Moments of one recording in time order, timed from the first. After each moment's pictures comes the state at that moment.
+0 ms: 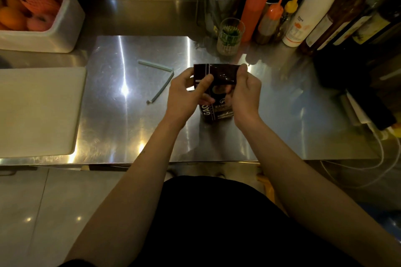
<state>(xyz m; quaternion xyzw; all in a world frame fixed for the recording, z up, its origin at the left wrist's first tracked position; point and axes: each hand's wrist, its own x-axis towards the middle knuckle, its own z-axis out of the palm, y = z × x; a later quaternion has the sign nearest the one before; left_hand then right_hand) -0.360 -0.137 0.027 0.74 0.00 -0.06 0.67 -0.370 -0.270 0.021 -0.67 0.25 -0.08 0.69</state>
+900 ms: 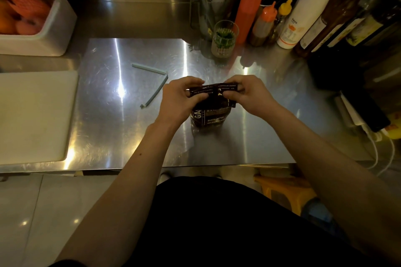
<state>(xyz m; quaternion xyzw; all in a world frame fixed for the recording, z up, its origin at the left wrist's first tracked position) -0.344 -0.136 0.012 0.85 -0.07 -0.04 0.52 -0.350 -0.340 0.016 -0.89 0.00 0.11 0.45</state>
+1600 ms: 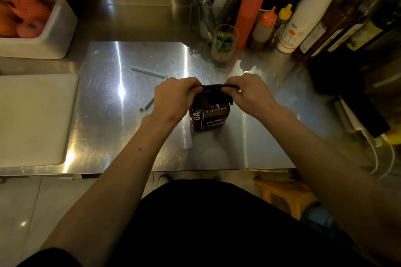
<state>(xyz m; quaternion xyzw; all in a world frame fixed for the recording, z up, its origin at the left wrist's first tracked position) -0.324 -0.133 0.018 0.95 -0.17 0.05 0.27 -0.334 -0.344 0.016 -0.96 -0.08 0.02 0.26</state>
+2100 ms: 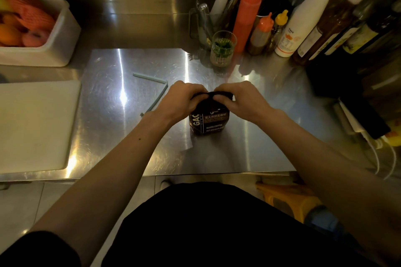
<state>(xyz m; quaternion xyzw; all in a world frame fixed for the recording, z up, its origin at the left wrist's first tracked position) -0.308 -0.136 0.014 0.90 -0.29 -0.03 0.32 -0.335 -0.340 0.014 -0.94 -0.16 0.01 0.30</state>
